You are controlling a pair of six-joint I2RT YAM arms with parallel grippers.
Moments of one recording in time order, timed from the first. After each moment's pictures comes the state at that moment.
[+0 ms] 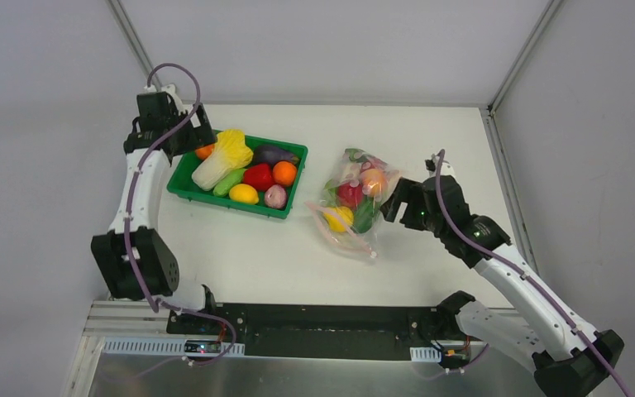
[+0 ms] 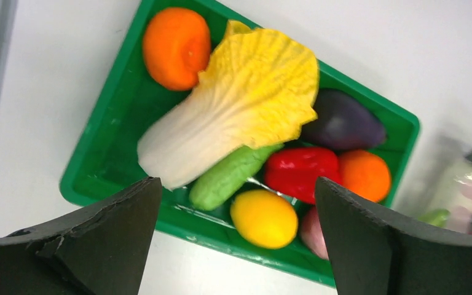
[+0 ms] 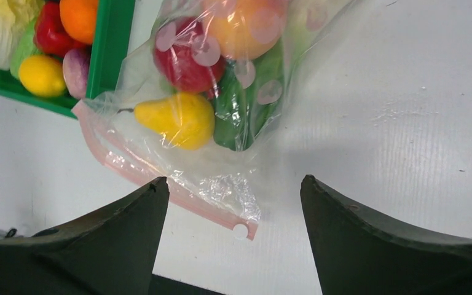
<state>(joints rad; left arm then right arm) 0.16 1.53 1.42 -0.57 0.11 -0.20 0.58 0.85 0.84 -0.65 0.18 0.67</state>
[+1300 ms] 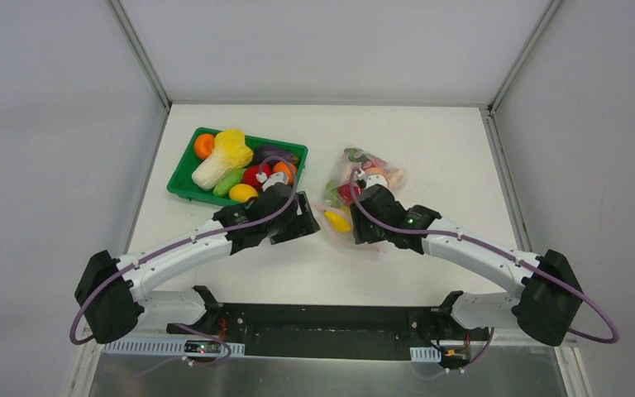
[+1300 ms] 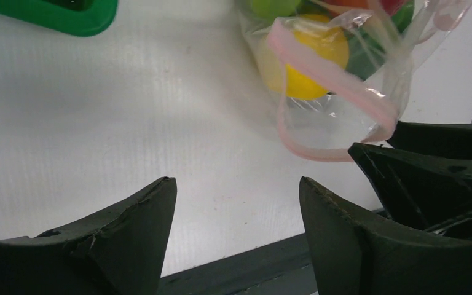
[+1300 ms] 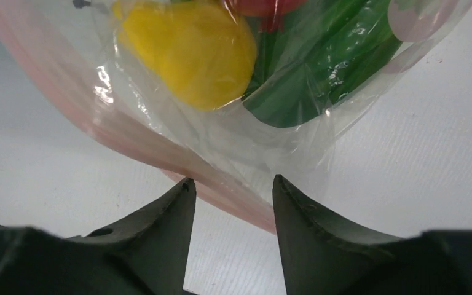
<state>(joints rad) -0.85 1.15 0.82 -0.50 -0.17 -1.00 0.89 1.25 0.88 -0.57 0.24 0.51</state>
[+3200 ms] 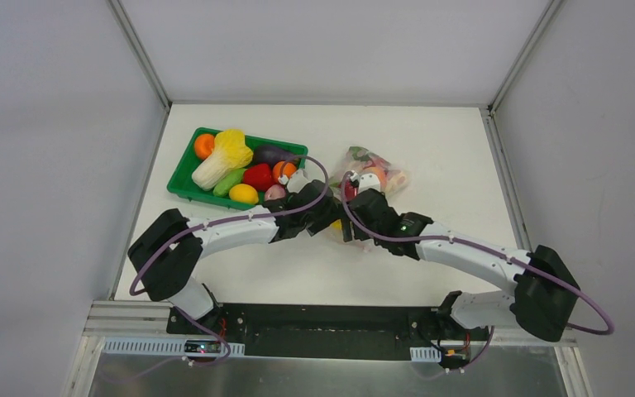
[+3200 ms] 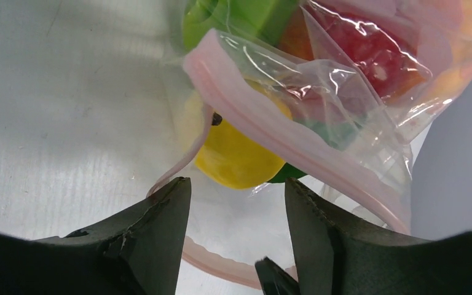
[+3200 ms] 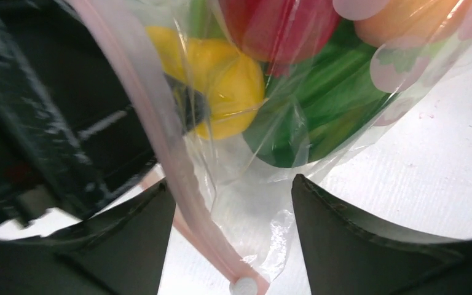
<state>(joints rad) -0.91 1.57 0.93 -0.16 -0.29 -1.30 0.94 1.26 0.82 -0.36 0.35 0.47</state>
